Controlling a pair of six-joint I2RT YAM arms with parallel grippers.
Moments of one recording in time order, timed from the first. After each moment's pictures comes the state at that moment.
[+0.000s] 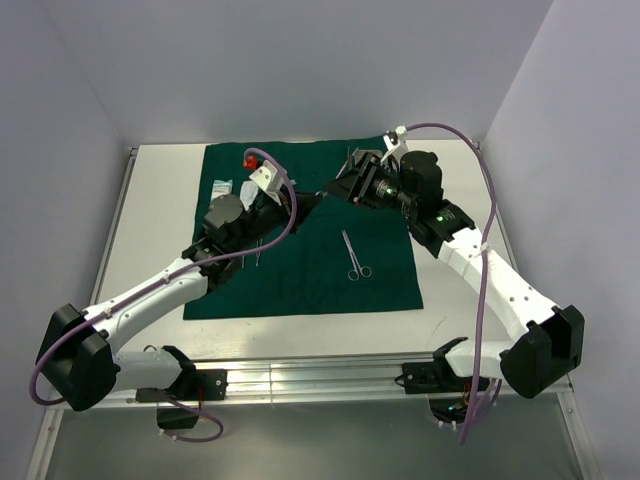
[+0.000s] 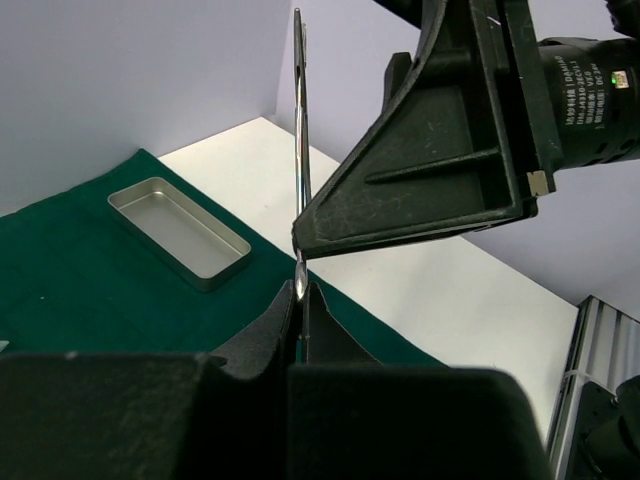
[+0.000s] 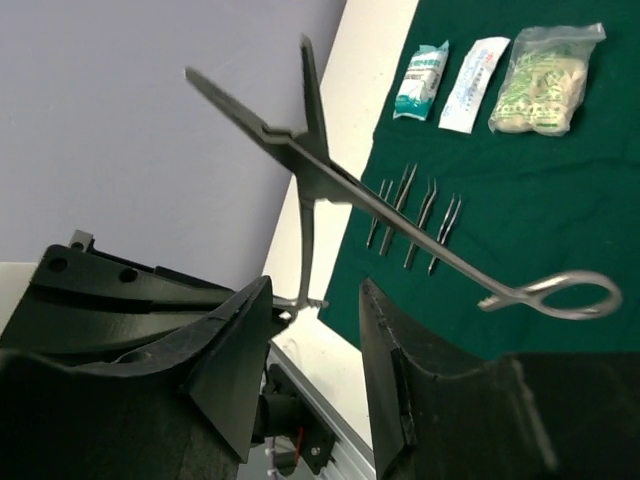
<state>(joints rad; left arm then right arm) -0.71 1.25 0.88 0.49 0.21 -0.25 0.46 1.25 1.14 -0.12 -0.35 0.85</state>
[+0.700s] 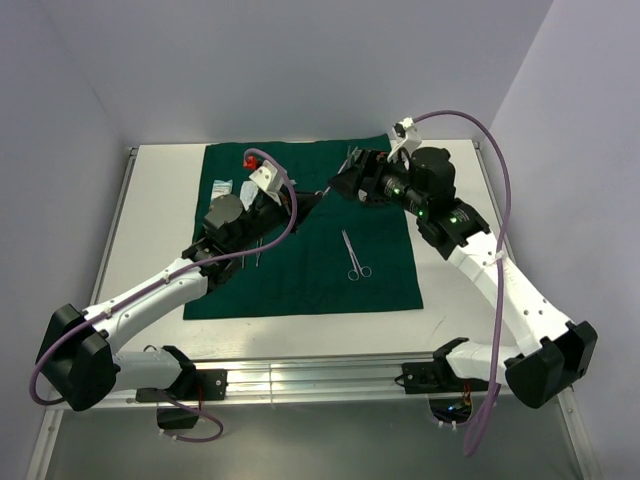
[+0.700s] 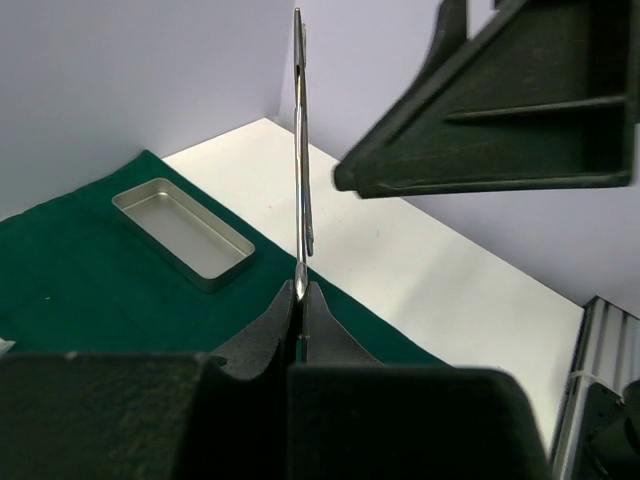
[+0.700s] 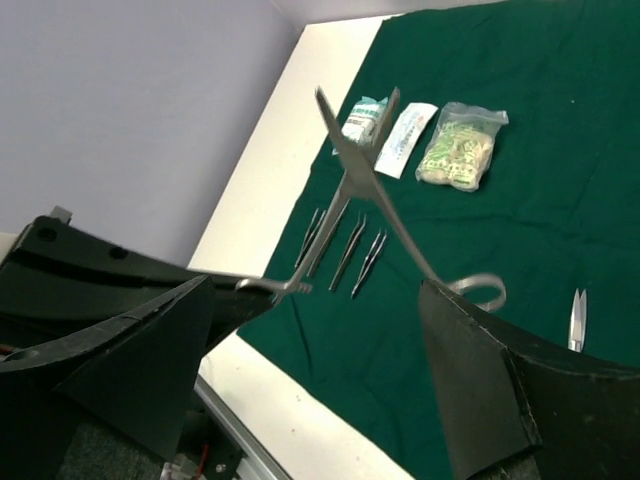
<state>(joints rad) -0.71 1.25 0.88 0.49 0.19 -0.23 0.46 1.18 1.20 -0.23 -0.25 0.60</state>
